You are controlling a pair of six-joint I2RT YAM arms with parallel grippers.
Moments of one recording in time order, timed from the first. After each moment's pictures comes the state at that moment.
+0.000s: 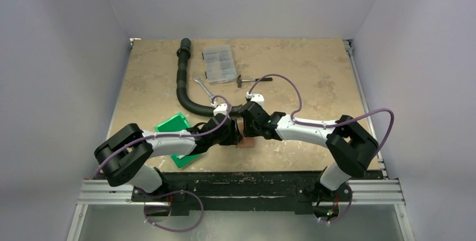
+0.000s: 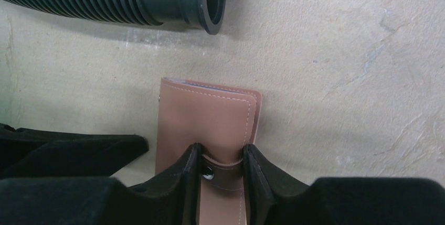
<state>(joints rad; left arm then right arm) -0.90 1.48 0.58 0.16 -0.16 -0.81 0.92 1.60 0.91 -0.28 0.31 0.70</state>
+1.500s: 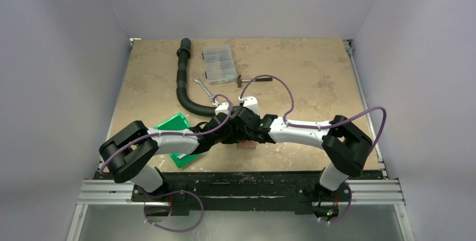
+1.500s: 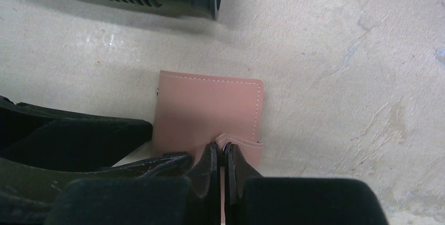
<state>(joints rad) -0.90 1.53 0.59 0.23 -0.16 -0.84 1.00 1.65 0.98 -0.41 0.47 0.68</state>
